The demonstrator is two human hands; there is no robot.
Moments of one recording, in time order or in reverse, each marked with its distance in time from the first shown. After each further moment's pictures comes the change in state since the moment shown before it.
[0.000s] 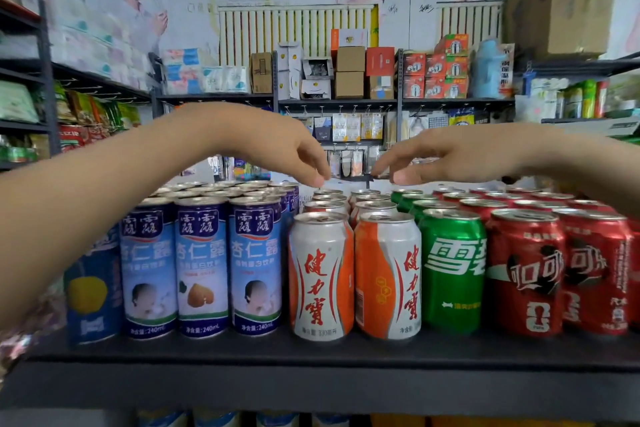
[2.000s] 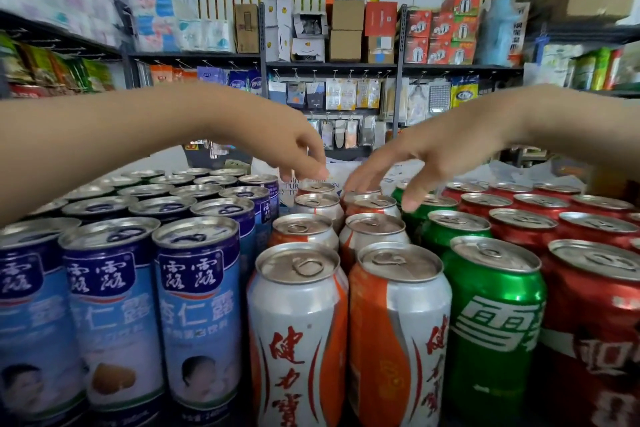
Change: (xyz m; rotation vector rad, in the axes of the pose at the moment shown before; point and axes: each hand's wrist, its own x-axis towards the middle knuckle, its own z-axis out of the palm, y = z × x) left_hand 0.083 -0.025 0.007 -0.043 -0.147 -0.074; right_hand 0.101 0.054 -0.007 -0.272 -0.369 -0.040
